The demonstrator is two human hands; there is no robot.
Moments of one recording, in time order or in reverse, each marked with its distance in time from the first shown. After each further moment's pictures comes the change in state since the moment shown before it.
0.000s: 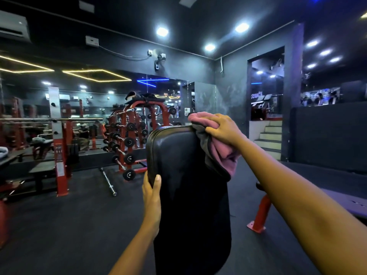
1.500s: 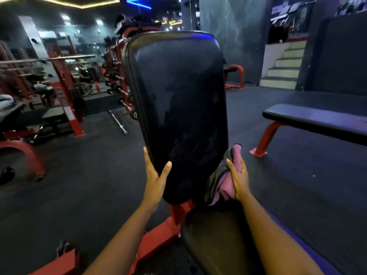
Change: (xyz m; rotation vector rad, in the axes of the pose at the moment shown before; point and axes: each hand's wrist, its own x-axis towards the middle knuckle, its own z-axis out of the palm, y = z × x) left_hand -0.096 -0.090 -0.033 0.269 -0.153 -0.114; right_hand -0.328 0.048 0.203 0.881 0.116 0.958
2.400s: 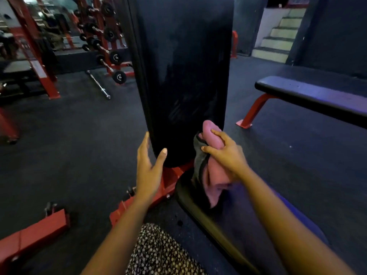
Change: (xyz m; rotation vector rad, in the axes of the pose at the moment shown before) left_hand -0.054 -0.025 -0.012 0.045 0.037 -0.078; right_hand -0.102 -0.101 0.004 -0.632 -0.227 0.064
